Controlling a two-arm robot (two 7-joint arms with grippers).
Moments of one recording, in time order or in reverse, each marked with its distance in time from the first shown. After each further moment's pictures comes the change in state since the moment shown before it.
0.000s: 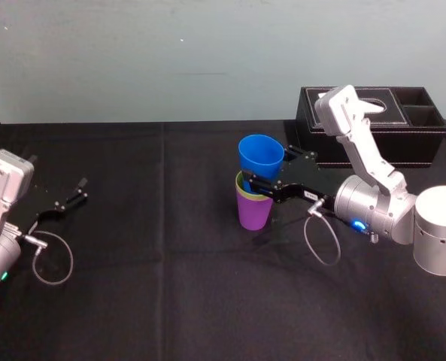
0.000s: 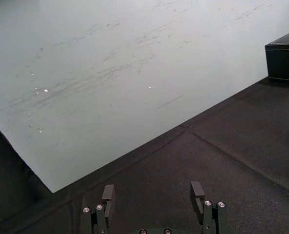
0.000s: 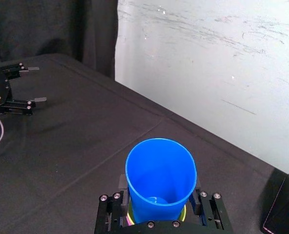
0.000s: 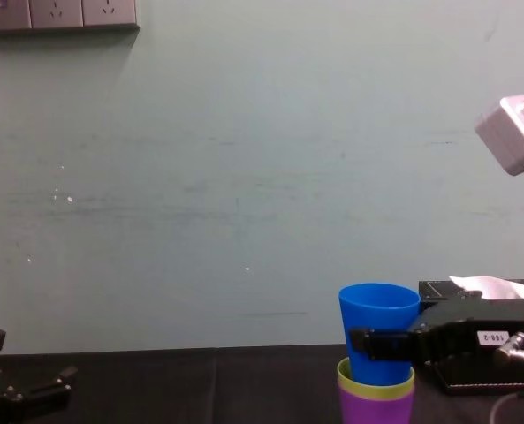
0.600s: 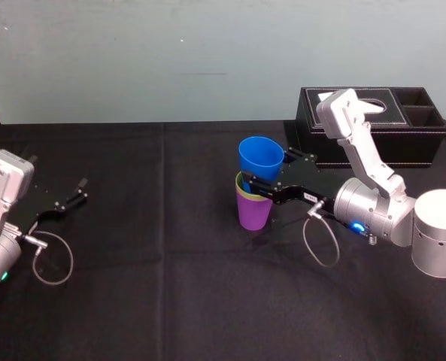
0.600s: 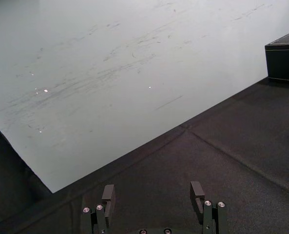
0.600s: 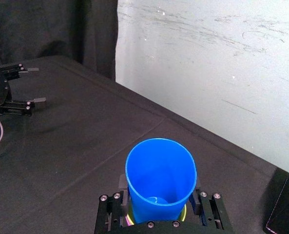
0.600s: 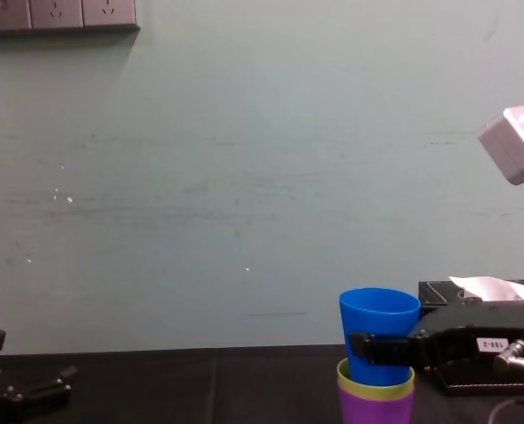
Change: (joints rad) left arm 0.000 0.000 0.000 0.000 0.000 0.000 0.000; right arm 0.001 -0.010 0.003 0.032 0.005 -0.030 0.010
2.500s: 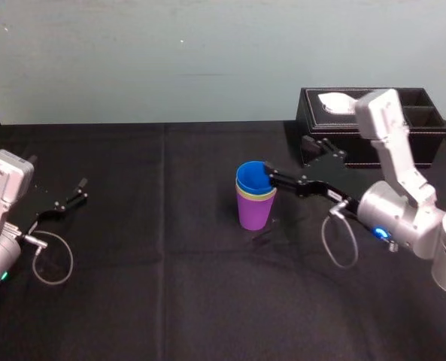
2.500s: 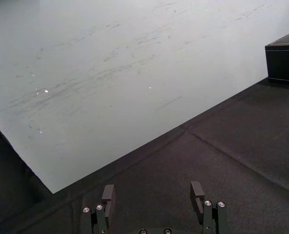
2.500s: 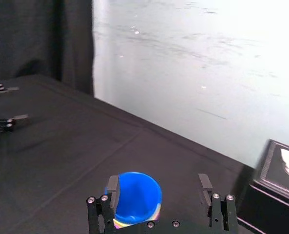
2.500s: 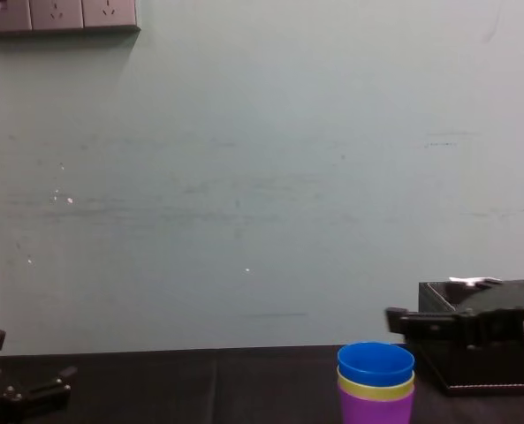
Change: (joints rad) left arm 0.000 0.000 0.000 0.000 0.000 0.000 0.000; right arm -0.102 0.014 0.085 -0.101 0.017 -0.028 -0.083
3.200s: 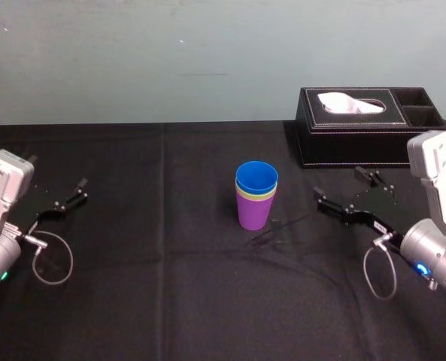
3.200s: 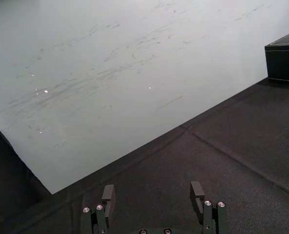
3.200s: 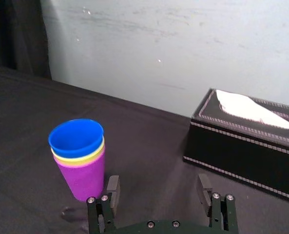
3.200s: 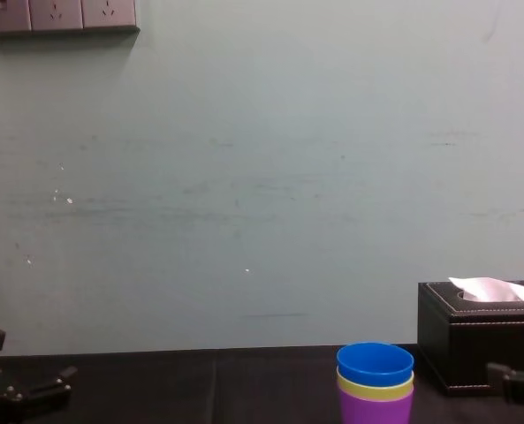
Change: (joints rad) left arm 0.000 0.000 0.000 0.000 0.000 0.000 0.000; right arm -0.172 0.022 0.141 -0.004 0.003 -0.068 -0.053
